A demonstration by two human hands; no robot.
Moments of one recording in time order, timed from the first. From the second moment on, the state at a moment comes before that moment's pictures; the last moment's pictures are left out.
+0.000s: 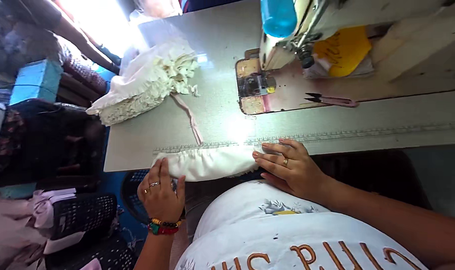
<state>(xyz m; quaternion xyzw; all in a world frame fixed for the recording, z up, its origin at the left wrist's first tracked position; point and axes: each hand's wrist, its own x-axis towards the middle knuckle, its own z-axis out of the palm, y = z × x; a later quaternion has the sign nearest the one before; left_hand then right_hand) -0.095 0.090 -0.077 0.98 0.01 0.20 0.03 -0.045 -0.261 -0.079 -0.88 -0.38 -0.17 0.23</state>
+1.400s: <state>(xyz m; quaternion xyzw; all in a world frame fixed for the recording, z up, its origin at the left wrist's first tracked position) -0.095 0.101 -0.080 0.98 0.04 0.20 -0.02 -0.040 -0.251 -0.084 -0.88 -0.34 -0.20 0.26</state>
